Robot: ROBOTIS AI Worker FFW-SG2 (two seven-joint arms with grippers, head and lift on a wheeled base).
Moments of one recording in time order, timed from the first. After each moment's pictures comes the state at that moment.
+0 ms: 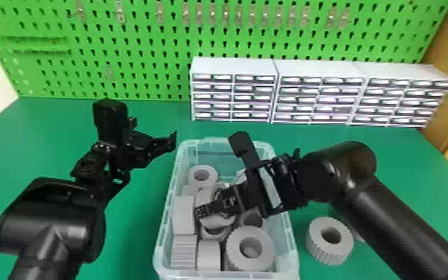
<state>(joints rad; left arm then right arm) -0.16 0.13 -0.09 -1.68 0.04 0.34 -0.29 -0.61 -0.25 0.63 -1.39 -0.80 1.14 0.36</state>
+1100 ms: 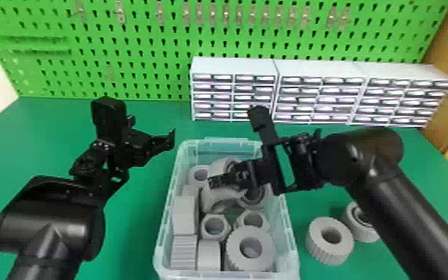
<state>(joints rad) -0.16 0.13 -0.07 -1.68 0.03 0.34 -0.29 -0.57 -0.22 0.43 -1.51 -0.68 1.20 0.36</state>
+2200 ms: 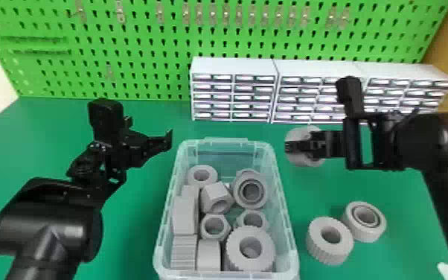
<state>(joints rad) -0.15 0.13 -0.06 -1.69 0.03 0.34 -0.29 -0.49 -0.26 0.06 -1.68 -0.40 1.33 0.36</state>
